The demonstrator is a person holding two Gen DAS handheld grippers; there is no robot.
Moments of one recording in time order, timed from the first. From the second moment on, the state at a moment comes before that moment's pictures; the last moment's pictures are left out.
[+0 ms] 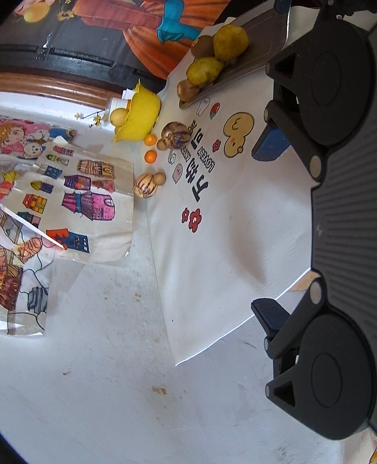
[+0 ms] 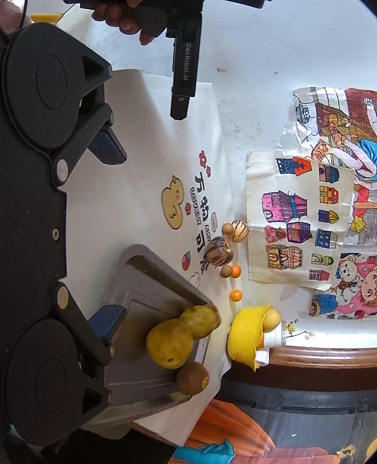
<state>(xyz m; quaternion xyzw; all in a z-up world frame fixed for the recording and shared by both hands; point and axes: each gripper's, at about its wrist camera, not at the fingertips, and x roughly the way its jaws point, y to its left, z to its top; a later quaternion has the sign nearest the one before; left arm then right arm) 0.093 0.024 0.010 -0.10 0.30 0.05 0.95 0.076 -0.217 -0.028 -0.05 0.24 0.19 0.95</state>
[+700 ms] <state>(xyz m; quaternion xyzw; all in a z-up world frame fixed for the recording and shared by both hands) 0.169 0.032 0.008 -0.09 0.31 0.03 0.95 0.163 -0.225 0.025 -0.10 0.21 0.24 0.94</state>
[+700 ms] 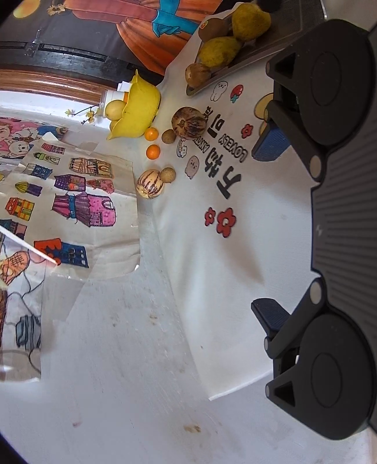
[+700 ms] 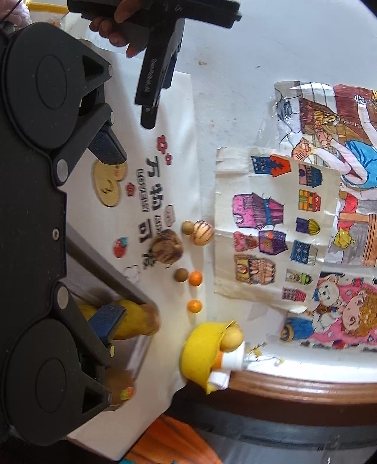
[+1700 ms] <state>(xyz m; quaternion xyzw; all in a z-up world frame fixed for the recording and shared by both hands) 0.289 -0.020 0.013 -0.07 0.30 -0.09 0.95 0.381 -0.209 0.072 -0.08 0.28 0.25 0.92</state>
